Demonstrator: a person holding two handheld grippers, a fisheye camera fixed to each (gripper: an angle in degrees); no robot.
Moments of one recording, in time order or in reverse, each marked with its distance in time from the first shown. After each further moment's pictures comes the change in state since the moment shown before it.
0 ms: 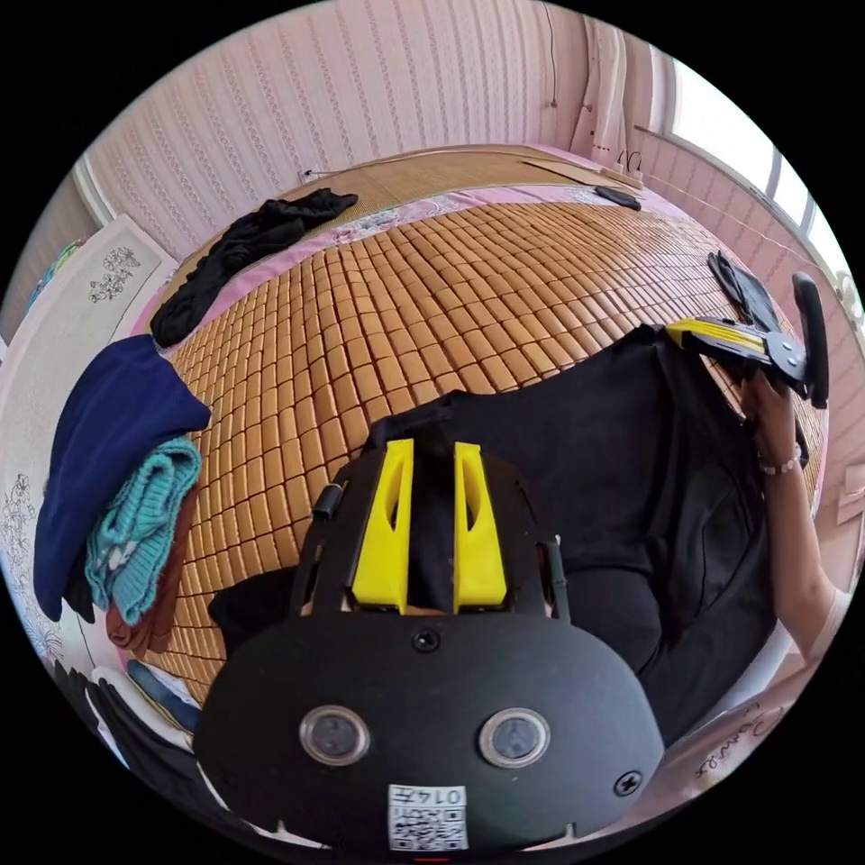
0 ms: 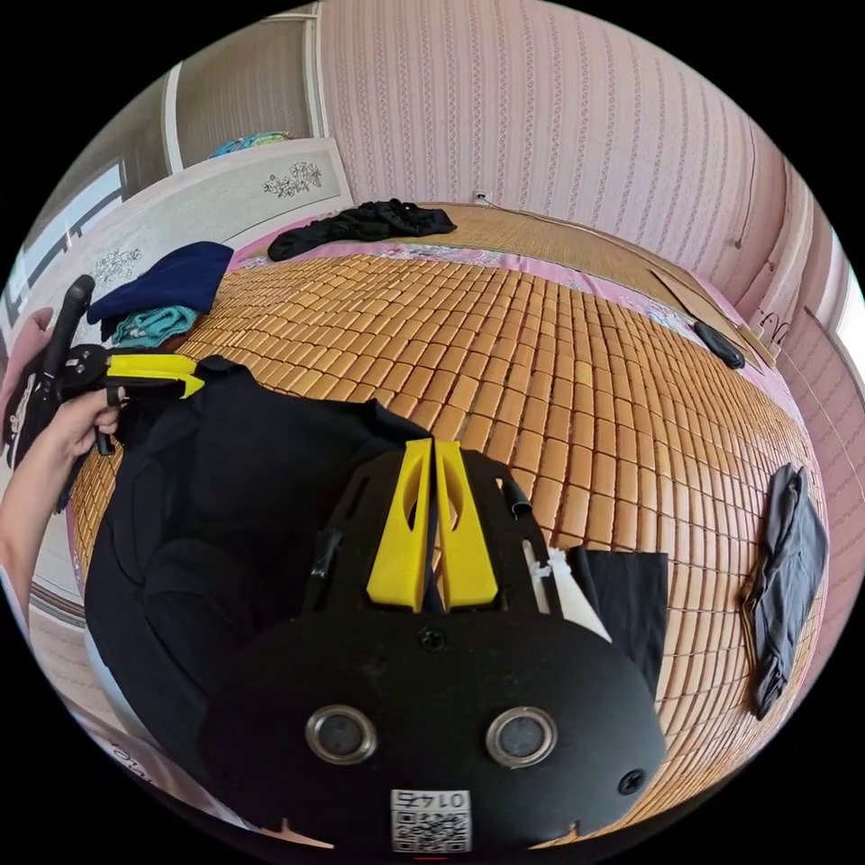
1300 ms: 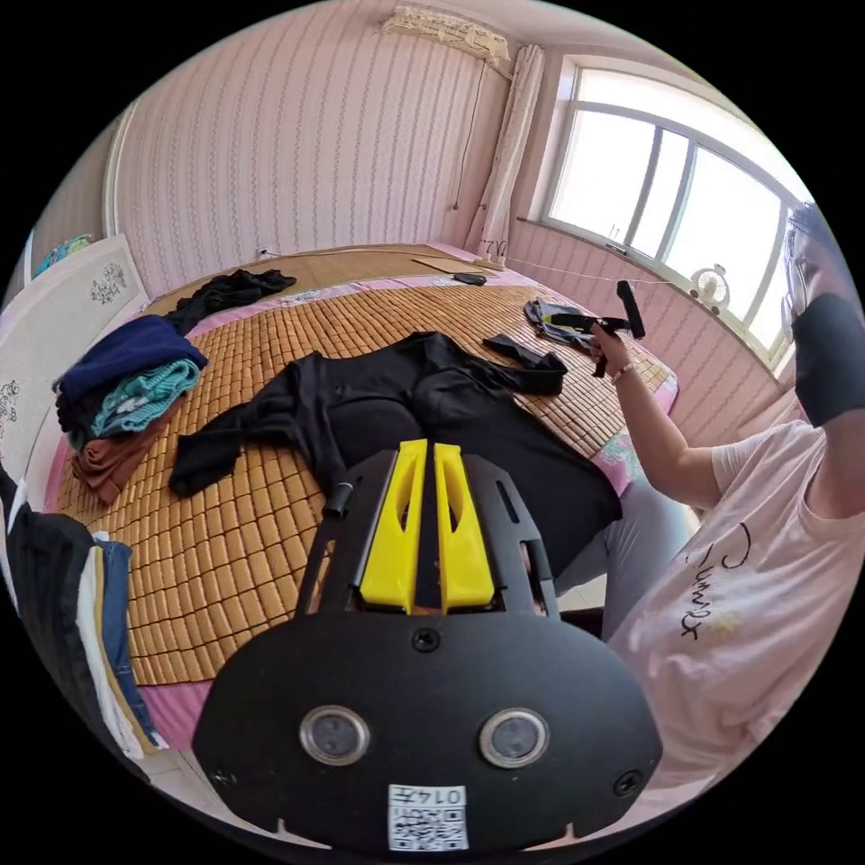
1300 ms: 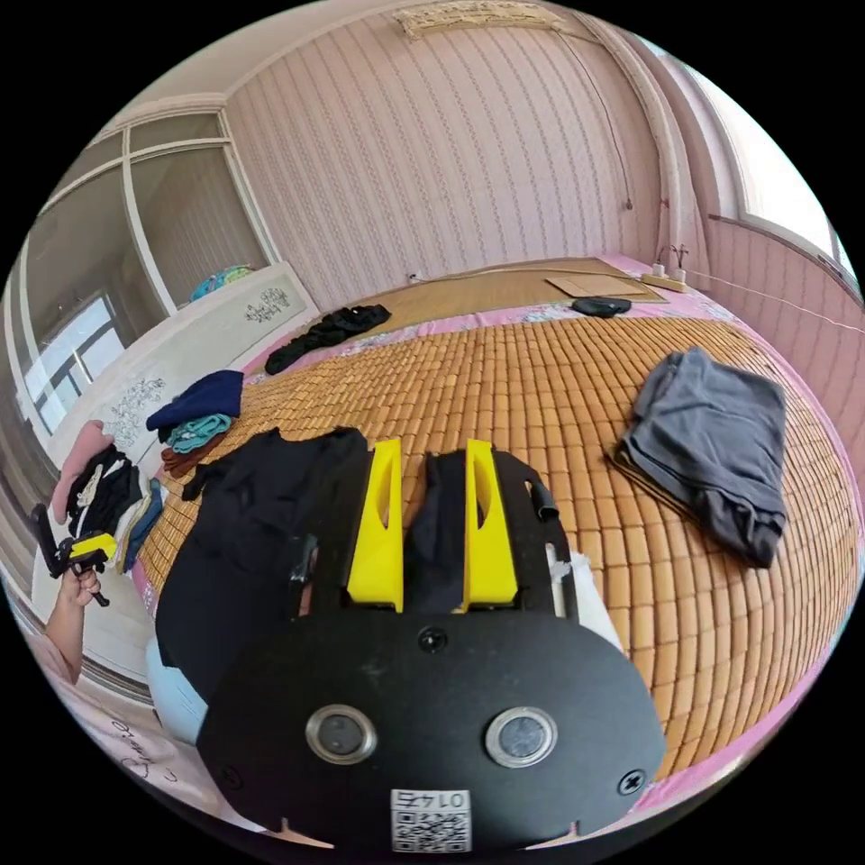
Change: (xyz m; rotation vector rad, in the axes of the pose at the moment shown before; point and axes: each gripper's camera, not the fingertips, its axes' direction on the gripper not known) left arm 0.093 0.290 -0.137 0.328 0.288 0.041; right arm 0.134 0.143 -0.280 0.206 -0.059 0.298
